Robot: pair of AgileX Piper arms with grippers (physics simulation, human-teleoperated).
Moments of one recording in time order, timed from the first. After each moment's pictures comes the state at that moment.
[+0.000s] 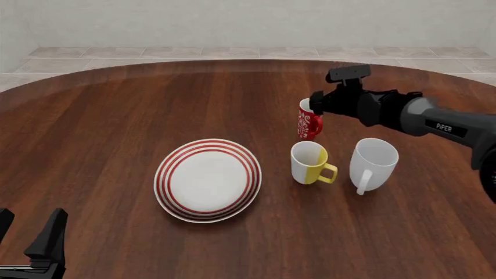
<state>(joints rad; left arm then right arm) 0.00 0.00 0.00 0.00 0.00 0.17 1.94 -1.39 0.04 -0.04</state>
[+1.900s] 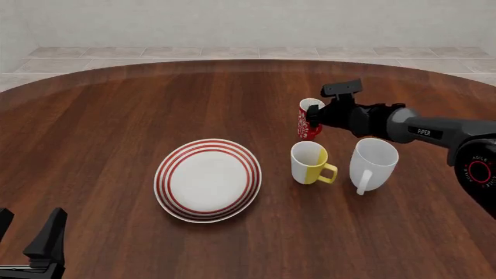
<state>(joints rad) 0.00 0.00 -0.01 0.00 0.00 0.17 2.04 -1.39 -0.01 -0.02</state>
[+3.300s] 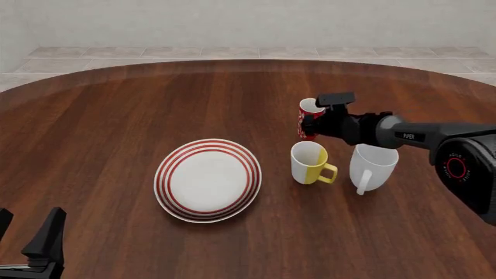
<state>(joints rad) 0.01 0.00 -0.01 0.00 -0.02 0.18 2.12 -1.40 -0.04 0.00</state>
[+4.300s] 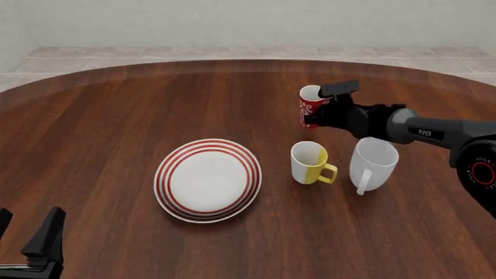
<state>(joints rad) 0.01 0.00 -0.01 0.00 -0.02 0.18 2.03 -1.37 -0.02 -0.05</state>
